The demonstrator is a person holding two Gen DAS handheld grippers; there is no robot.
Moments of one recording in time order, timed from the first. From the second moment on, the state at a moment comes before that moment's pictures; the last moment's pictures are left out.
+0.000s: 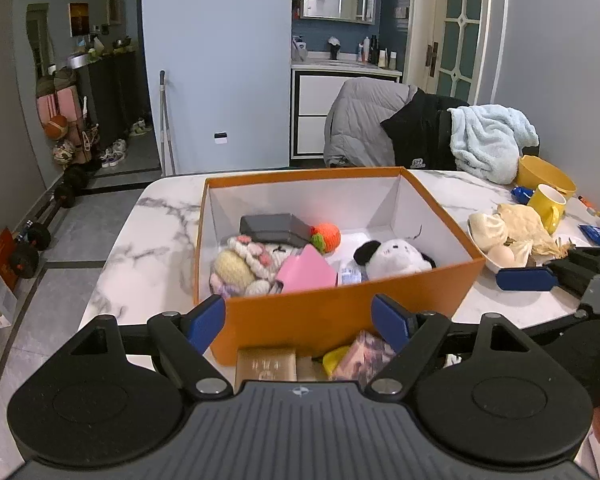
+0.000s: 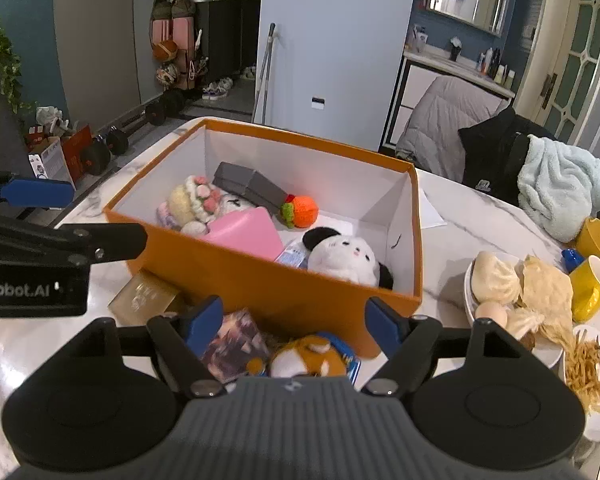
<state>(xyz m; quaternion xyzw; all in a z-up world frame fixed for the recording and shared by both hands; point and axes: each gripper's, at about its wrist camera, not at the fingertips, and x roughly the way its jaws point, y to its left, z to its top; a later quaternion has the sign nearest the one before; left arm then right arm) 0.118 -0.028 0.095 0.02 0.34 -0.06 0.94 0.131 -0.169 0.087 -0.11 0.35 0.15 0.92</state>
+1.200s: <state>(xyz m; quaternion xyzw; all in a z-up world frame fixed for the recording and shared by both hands) 0.071 0.008 -0.012 -0.01 0.31 -0.01 0.95 0.101 -0.201 -0.013 0.05 0.31 0.04 0.95</state>
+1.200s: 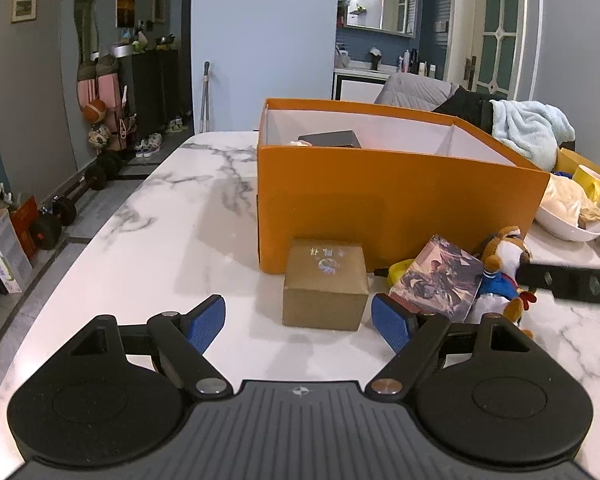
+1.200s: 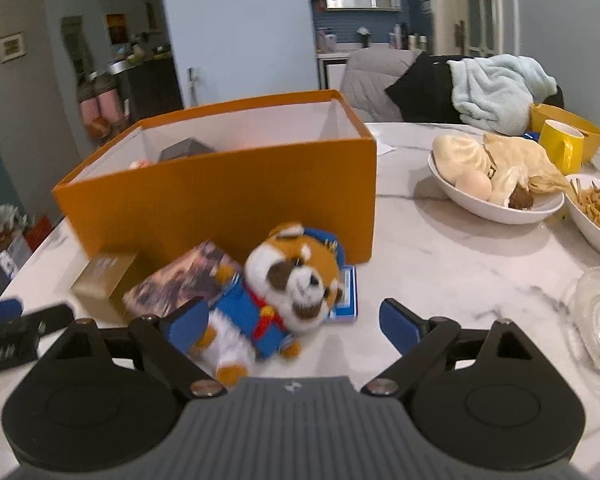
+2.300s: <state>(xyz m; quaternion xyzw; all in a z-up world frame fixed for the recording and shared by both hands) 0.077 -0.030 -0.020 0.02 0.32 -0.05 0.95 0.127 -0.230 -0.032 0.03 0.33 0.02 0.94</state>
